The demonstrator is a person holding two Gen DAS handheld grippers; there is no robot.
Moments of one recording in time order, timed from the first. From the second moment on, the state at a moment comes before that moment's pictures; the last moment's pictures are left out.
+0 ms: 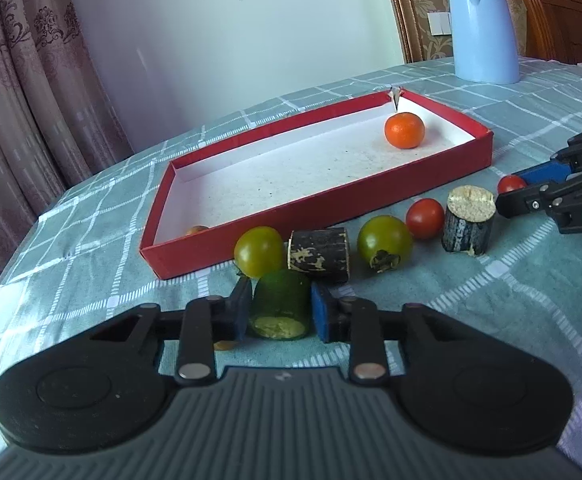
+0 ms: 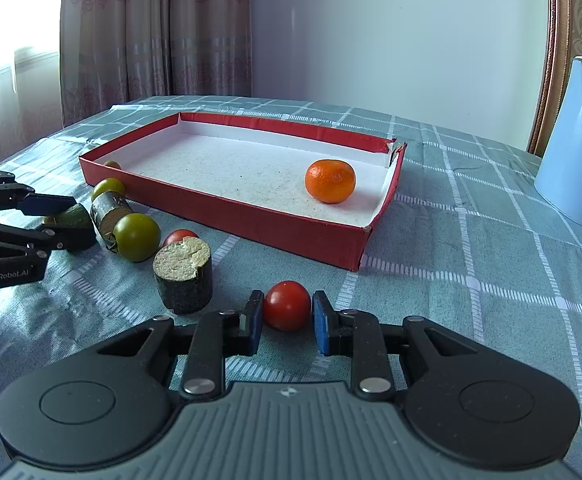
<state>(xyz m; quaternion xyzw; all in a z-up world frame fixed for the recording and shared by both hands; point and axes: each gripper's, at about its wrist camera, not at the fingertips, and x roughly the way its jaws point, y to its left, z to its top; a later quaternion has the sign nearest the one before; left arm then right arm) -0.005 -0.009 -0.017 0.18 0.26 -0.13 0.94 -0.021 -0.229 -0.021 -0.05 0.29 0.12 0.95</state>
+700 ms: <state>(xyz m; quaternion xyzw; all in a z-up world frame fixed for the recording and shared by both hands) -0.011 0.006 0.008 0.09 0.24 -0.06 0.97 -0.028 -0.238 -0.015 -0.03 0.26 0.09 0.96</state>
